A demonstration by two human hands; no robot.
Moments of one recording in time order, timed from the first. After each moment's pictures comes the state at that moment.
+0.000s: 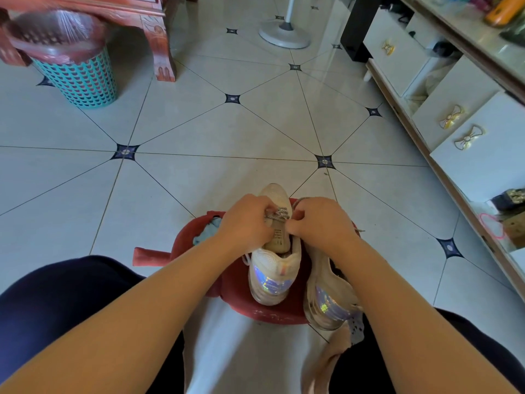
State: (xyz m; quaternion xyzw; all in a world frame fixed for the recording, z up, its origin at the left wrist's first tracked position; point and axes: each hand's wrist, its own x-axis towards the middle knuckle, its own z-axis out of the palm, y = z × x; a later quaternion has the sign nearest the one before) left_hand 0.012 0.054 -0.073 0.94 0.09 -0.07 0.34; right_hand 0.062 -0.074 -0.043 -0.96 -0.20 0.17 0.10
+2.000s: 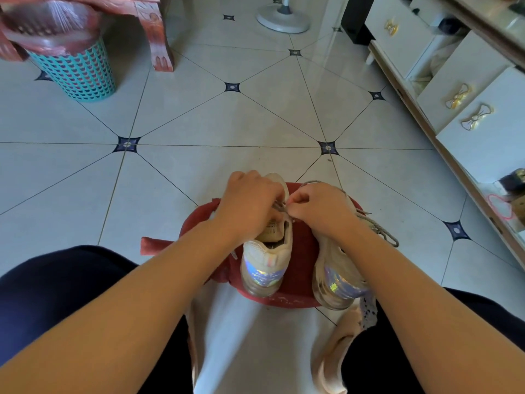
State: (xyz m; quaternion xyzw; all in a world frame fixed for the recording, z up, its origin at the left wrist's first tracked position) left_hand 0.008 0.062 -0.072 0.99 -0.03 0.06 0.14; right_hand 0.051 -0.076 -0.053 -0.94 -0.18 0.16 0.23
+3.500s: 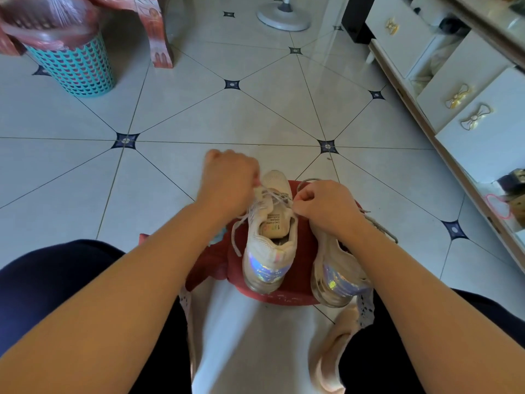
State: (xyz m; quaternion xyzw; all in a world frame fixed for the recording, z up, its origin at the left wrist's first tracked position) left_hand 0.016 0.083 -0.058 0.99 0.07 0.08 0.09; right_hand 0.053 -0.079 -0.050 -0.95 -0.17 0.16 0.20
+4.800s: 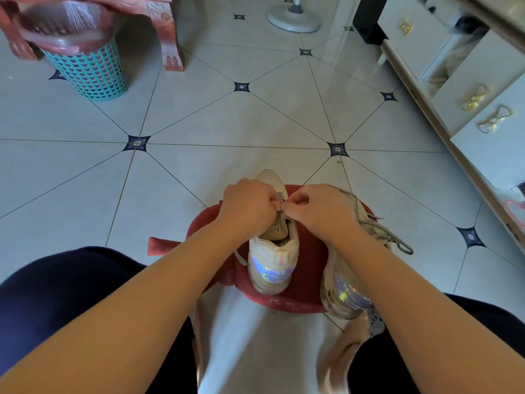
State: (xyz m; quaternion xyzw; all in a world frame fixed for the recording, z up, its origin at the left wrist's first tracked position) left_hand 0.008 0.068 -0.070 0.97 0.09 -0.04 0.21; right_hand 0.054 -0.060 -0.067 -0.94 -0.17 0.14 0.27
